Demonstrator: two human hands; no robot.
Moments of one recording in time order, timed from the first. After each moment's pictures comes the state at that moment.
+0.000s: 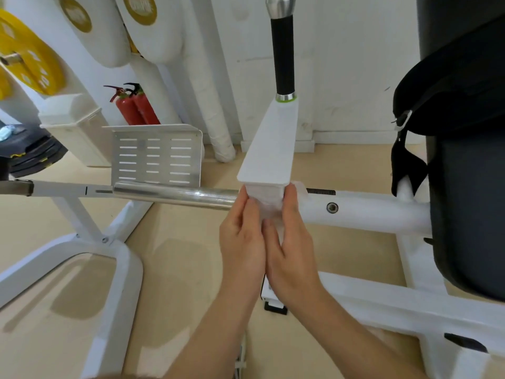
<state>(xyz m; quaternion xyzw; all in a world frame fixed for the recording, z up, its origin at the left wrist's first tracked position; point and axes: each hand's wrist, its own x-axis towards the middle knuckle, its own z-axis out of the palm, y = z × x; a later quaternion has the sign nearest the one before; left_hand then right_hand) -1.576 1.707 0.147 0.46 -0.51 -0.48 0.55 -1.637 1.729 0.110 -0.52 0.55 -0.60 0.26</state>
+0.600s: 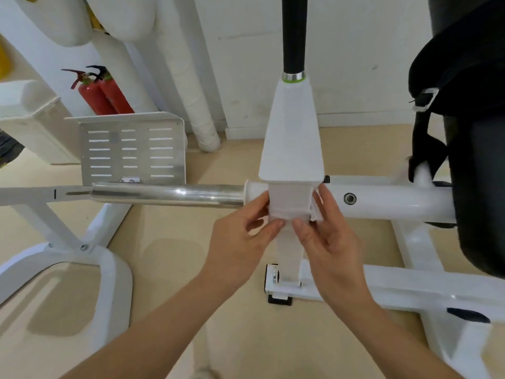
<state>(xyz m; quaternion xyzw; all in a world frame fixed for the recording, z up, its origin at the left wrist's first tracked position) -1.524 1.658 0.130 0.40 -0.74 -0.43 0.33 -1.645 1.730 0.097 -0.39 0.59 -0.64 0.30</state>
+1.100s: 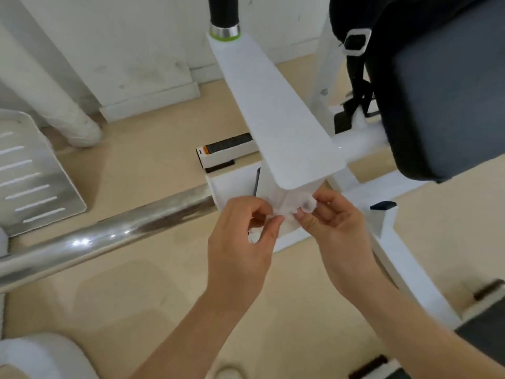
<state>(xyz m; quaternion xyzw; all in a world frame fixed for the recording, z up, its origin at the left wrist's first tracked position) -1.508 1.611 0.109 0.23 -0.79 -0.44 0.35 -1.603 1.720 0.110 -0.09 0.63 -0.73 0.26</state>
